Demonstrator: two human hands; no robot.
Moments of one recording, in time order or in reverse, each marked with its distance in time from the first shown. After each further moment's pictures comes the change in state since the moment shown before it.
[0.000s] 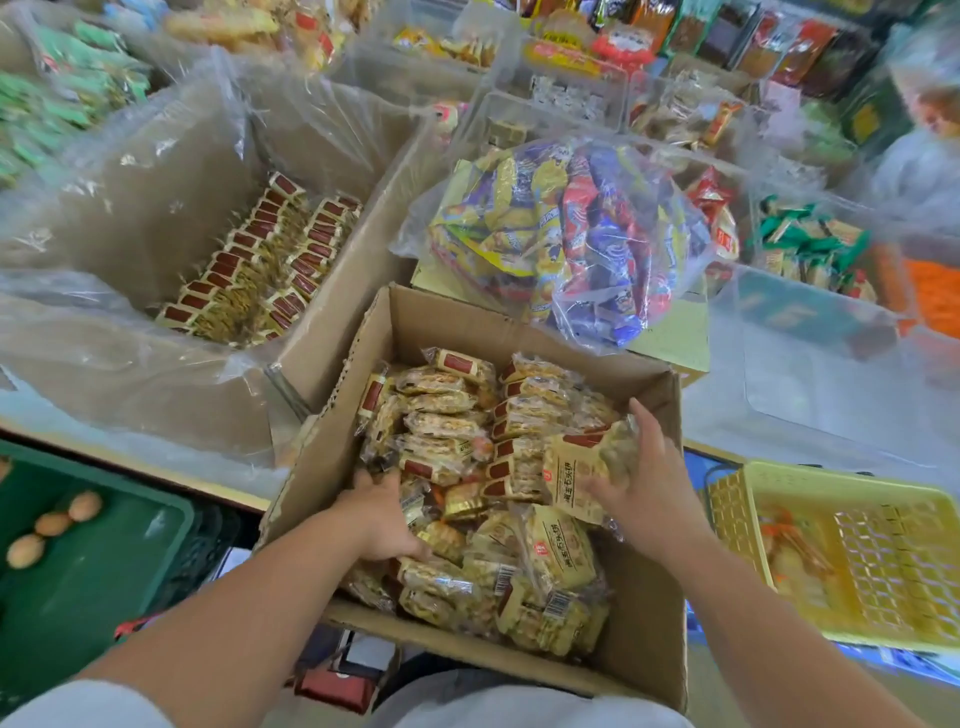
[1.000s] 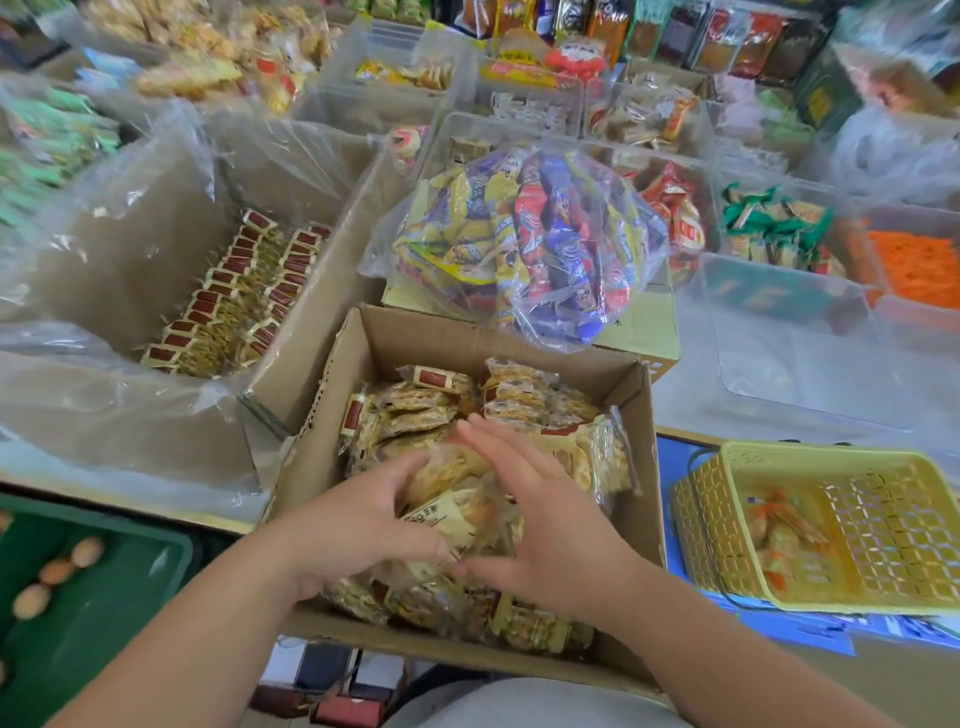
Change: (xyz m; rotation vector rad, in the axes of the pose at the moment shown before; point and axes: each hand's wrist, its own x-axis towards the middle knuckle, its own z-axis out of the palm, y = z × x) left_hand -0.135 0.032 -0.048 -0.758 -0.112 0.518; right_hand -0.059 -0.075 0.001 0.060 -0.217 -0.622
